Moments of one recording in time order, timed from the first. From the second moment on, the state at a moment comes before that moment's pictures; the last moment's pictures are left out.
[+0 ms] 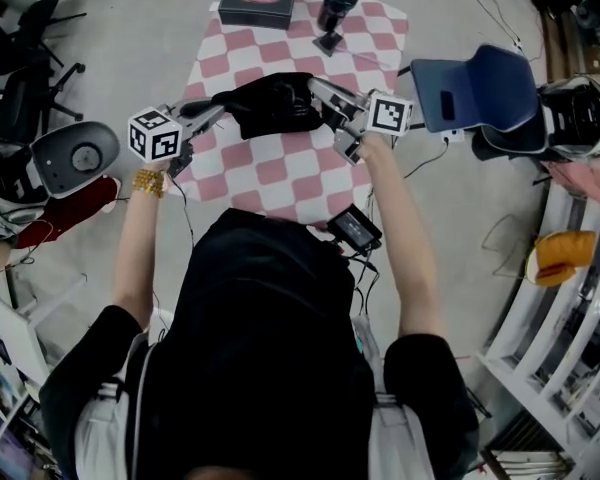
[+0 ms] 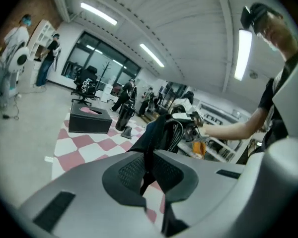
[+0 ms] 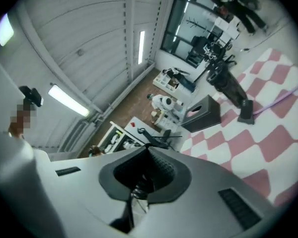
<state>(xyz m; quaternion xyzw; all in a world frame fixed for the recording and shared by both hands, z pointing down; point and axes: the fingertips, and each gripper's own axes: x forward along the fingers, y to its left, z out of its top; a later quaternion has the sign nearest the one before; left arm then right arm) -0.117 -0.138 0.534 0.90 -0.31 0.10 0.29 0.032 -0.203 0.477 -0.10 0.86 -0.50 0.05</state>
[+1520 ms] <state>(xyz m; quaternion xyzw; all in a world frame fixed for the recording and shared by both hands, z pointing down) -0.095 -0.169 0.425 0.89 -0.28 -0.13 0.33 0.074 -0.173 0.421 -0.35 0.89 0.22 -0.18</state>
